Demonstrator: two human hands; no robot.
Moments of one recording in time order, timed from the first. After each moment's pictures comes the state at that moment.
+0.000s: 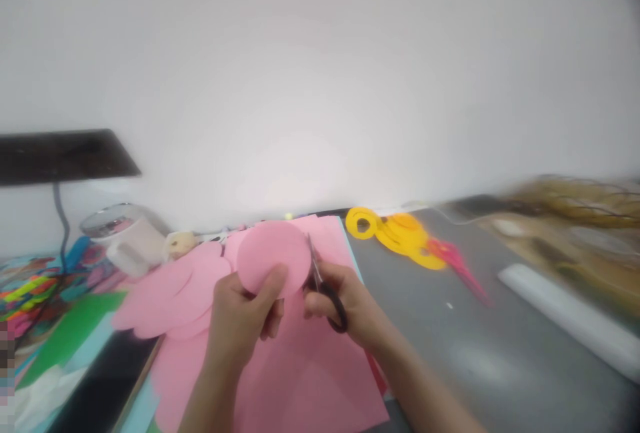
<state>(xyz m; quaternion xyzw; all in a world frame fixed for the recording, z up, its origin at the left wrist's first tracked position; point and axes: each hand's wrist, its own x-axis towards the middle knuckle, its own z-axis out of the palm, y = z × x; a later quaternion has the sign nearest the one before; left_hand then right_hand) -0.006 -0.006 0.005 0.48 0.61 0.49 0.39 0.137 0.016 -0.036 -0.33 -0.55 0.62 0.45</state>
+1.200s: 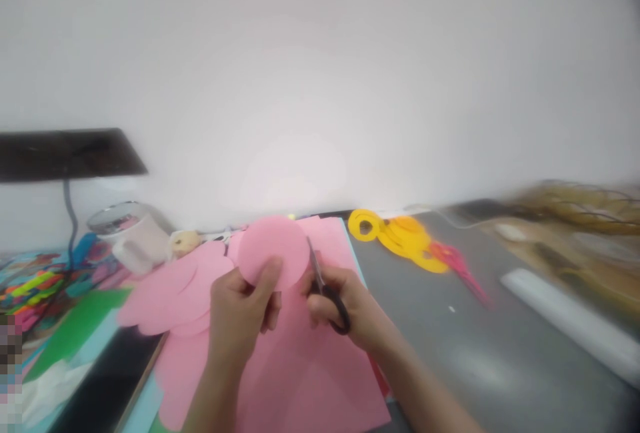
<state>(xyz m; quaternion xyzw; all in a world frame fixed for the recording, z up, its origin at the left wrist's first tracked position) -0.009 -0.005 0.002 0.46 0.61 0.54 0.35 0.133 0.012 -0.034 -0.34 -0.53 0.65 0.43</state>
